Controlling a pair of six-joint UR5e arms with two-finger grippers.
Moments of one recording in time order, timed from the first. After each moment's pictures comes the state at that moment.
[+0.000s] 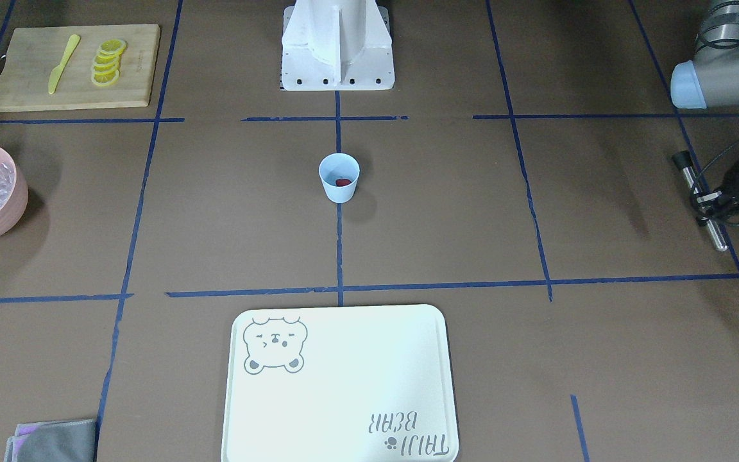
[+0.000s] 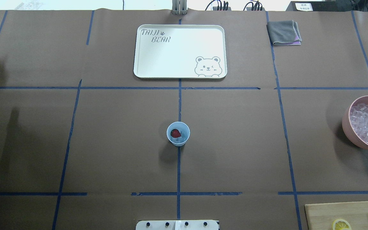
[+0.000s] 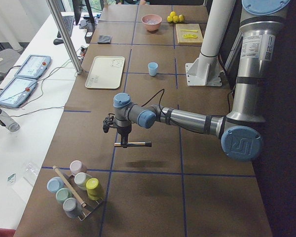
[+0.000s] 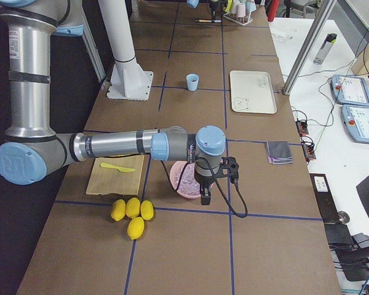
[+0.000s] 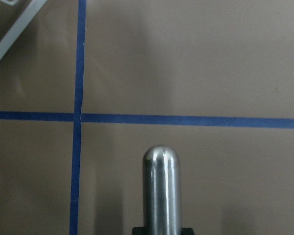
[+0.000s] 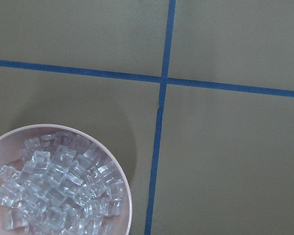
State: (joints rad) left arm -1.14 -1.60 -1.58 -1.86 -2.11 -0.56; right arm 1.56 -1.64 1.78 -1.68 2.31 -0.07
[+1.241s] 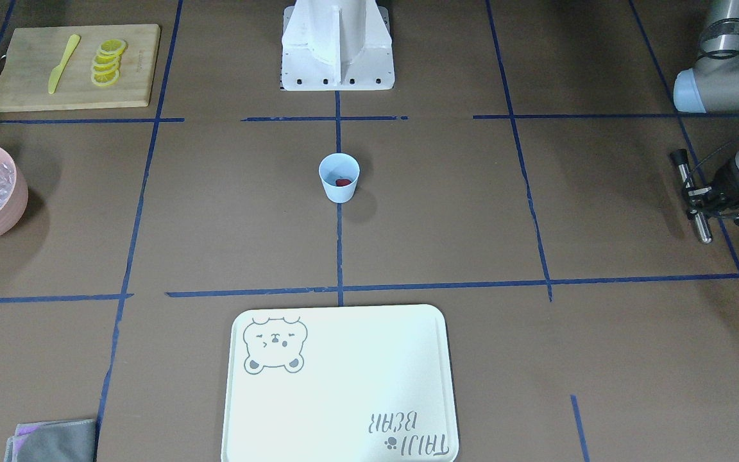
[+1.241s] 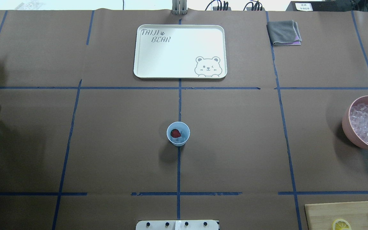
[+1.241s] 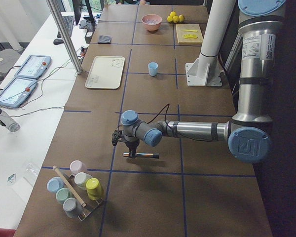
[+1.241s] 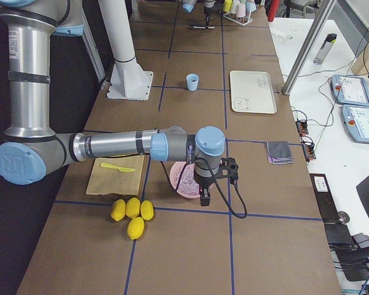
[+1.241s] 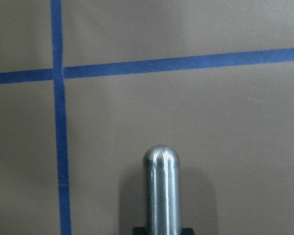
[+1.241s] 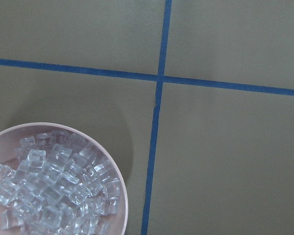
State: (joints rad) left arm -1.08 -1.56 -1.51 -2.02 -2.13 -0.54; right arm 1.56 -1.65 1.78 -1.68 2.30 -0.07
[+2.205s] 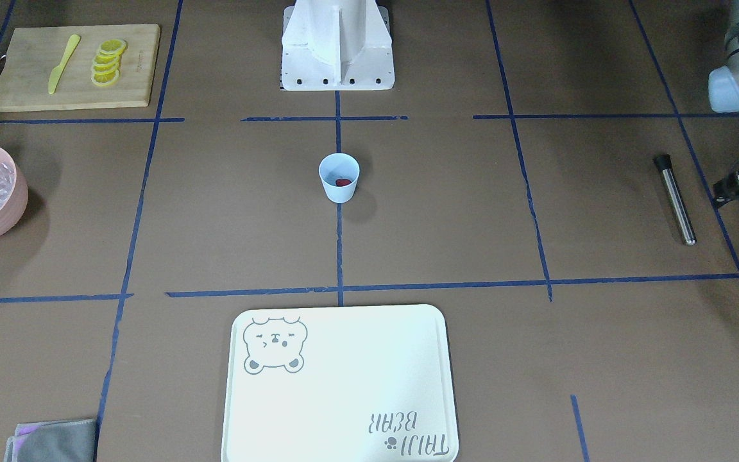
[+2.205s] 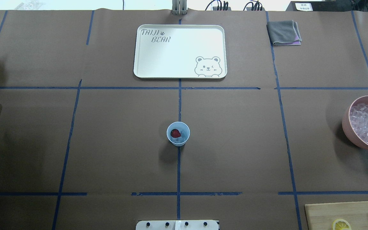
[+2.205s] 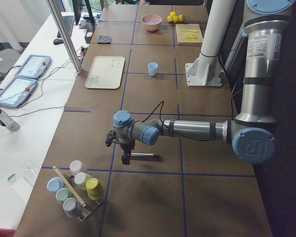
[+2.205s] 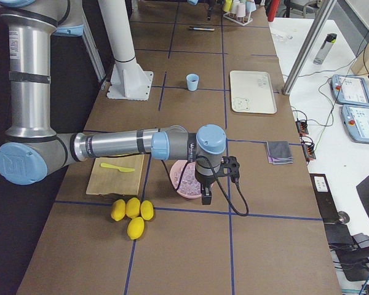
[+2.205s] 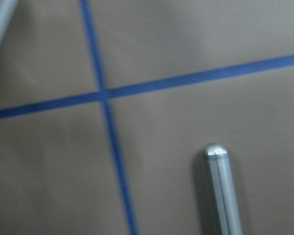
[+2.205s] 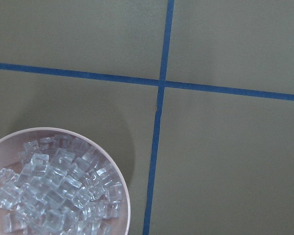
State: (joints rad) left arm -1.33 -1.60 -1.53 -1.74 -2.22 -0.10; right arm 1.56 -1.64 1.78 -1.68 2.30 -0.07
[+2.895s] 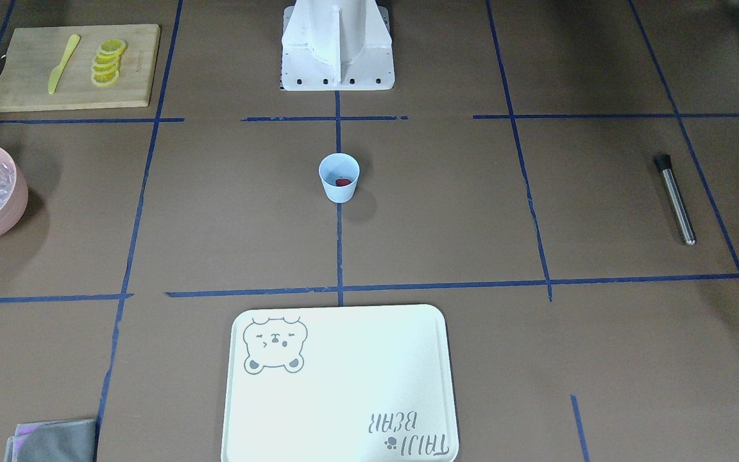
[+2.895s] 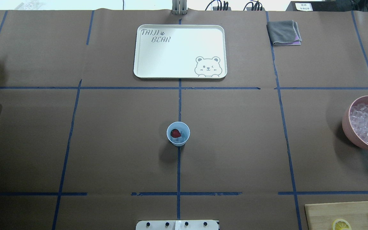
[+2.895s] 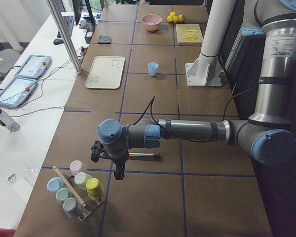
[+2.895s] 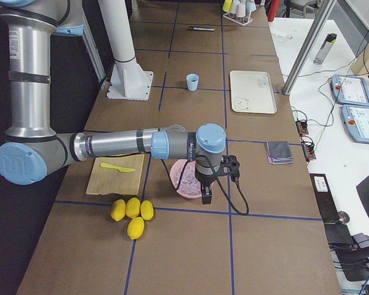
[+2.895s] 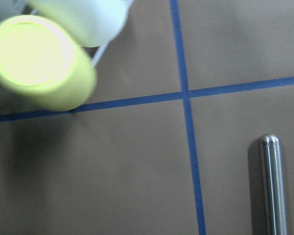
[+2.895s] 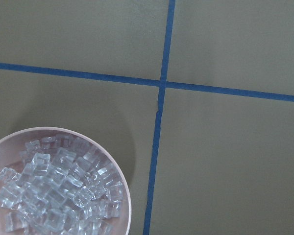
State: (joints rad) left arm -1.60 -1.61 -1.57 -1.50 -2.38 0.09; right arm 1.56 -1.64 1.79 -1.68 2.30 -0.07
